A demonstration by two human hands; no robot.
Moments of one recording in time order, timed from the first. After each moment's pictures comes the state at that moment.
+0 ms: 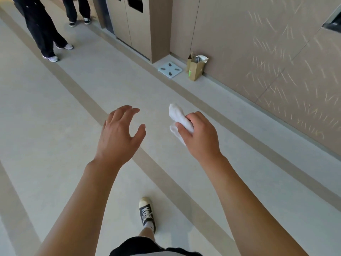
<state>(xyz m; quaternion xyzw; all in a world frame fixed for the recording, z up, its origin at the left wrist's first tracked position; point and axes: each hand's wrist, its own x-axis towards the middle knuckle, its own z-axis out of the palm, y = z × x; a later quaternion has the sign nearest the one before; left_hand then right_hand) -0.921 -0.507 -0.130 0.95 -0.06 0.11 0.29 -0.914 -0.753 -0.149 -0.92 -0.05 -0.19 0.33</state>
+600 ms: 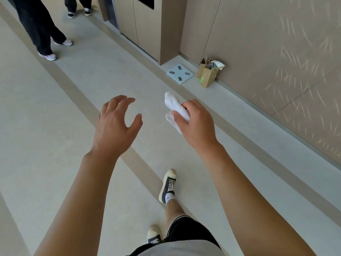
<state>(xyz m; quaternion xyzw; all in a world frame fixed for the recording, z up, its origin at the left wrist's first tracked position) -0.612 -0.395 -0.136 0.94 -0.03 0.11 0.32 -0.590 -0.638 -0.149 -0.92 -0.08 -0.18 0.33</state>
